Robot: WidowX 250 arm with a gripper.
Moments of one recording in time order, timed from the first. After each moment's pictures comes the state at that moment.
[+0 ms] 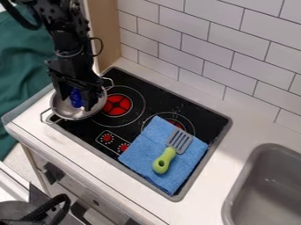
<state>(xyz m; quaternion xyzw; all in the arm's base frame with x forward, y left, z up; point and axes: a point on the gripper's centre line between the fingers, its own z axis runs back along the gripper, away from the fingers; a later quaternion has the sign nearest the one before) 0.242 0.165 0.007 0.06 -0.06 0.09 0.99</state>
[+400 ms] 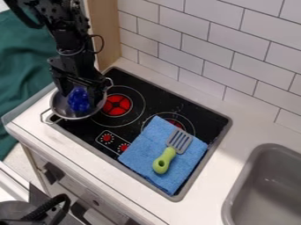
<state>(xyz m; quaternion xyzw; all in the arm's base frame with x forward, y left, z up) 0.254 0.162 0.007 0.06 -0.08 0.09 0.99</state>
